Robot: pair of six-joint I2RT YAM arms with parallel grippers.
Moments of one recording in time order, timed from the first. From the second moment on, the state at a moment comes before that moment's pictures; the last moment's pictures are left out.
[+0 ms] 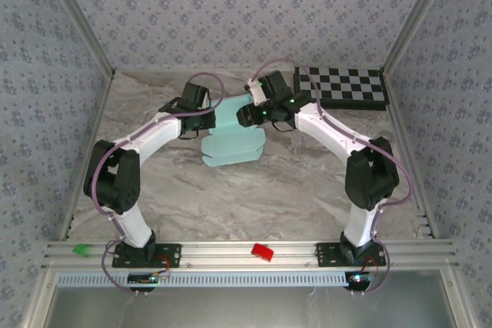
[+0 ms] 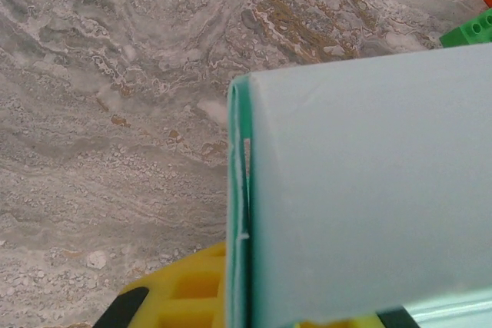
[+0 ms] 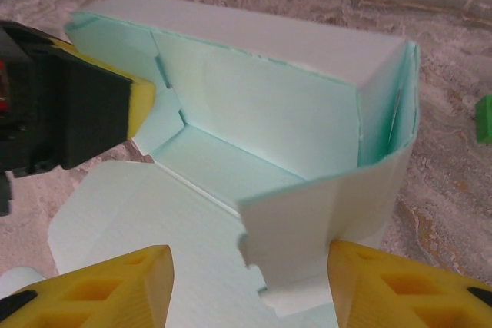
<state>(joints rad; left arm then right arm) -0.42 1.73 1.26 -0.43 -0.03 -0.41 0.58 1.79 1.53 -0.53 -0.23 0.16</state>
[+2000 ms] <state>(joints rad) -0.43 1.73 1.26 -0.43 -0.01 -0.40 0.43 1.82 1.37 -0.35 -0.43 0.09</state>
